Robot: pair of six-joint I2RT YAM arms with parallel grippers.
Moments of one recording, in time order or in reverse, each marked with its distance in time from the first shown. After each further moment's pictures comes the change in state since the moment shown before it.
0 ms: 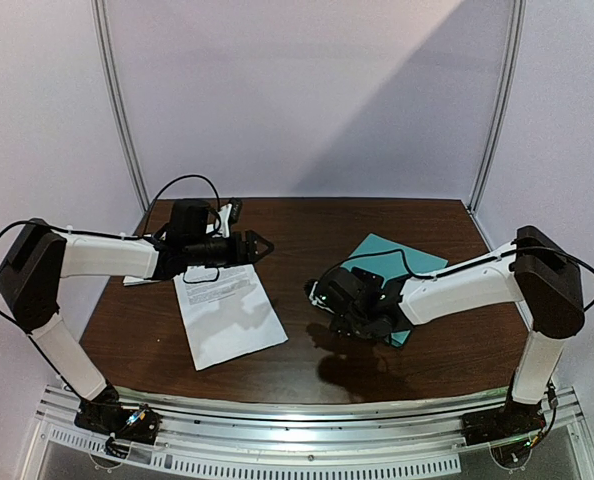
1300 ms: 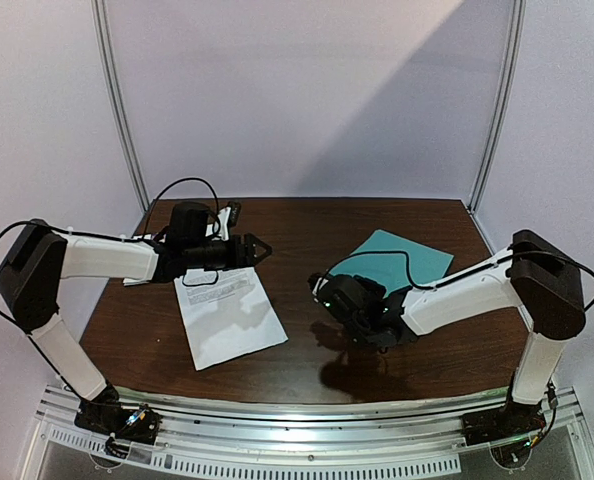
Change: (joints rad) left arm -0.001 -0.002 -0.022 0.007 -0.022 0.000; right arm 0.019 0.000 -0.082 0.219 0.206 -0.050
